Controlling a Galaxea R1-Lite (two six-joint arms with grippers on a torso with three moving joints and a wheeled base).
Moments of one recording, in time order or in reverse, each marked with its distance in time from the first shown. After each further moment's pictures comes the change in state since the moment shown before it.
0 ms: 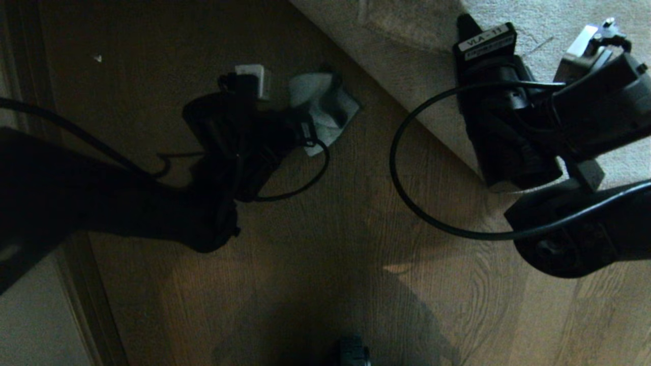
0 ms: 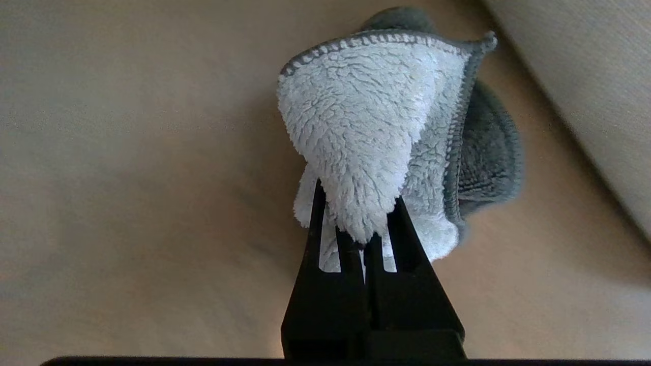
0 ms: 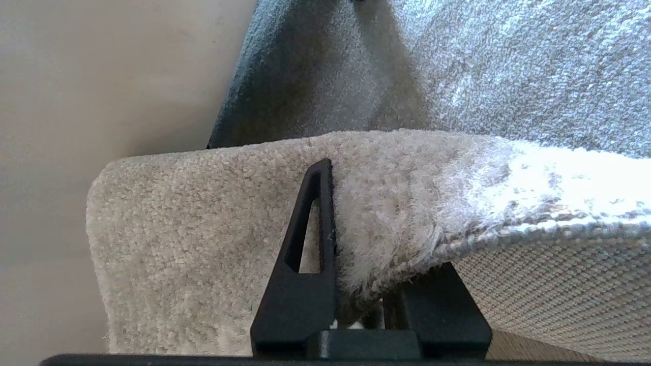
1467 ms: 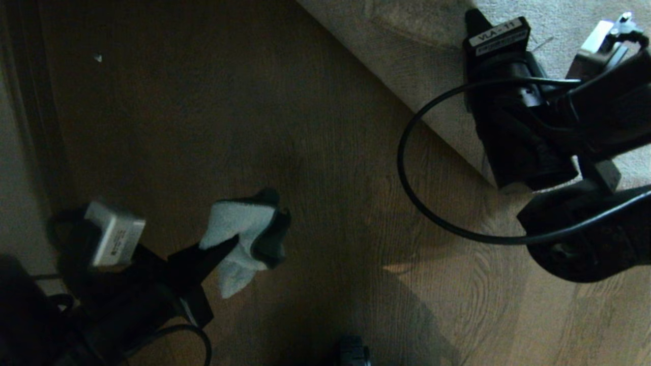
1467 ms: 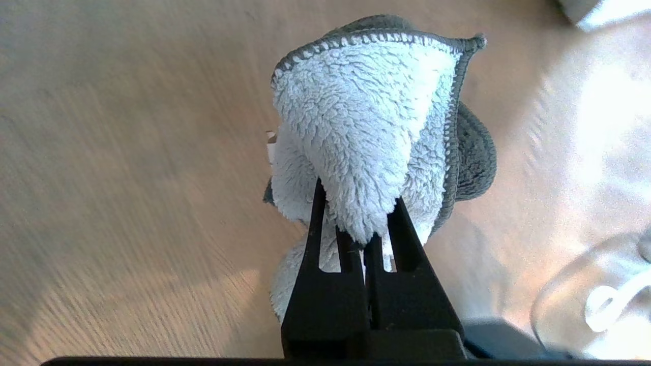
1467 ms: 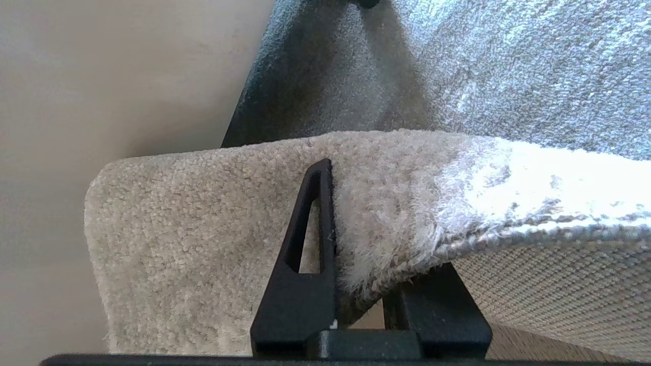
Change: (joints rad) left arm -0.114 -0.674 1.019 0.007 -0.020 0.012; right arm 0.002 -0.036 0.026 0.000 0.002 0.001
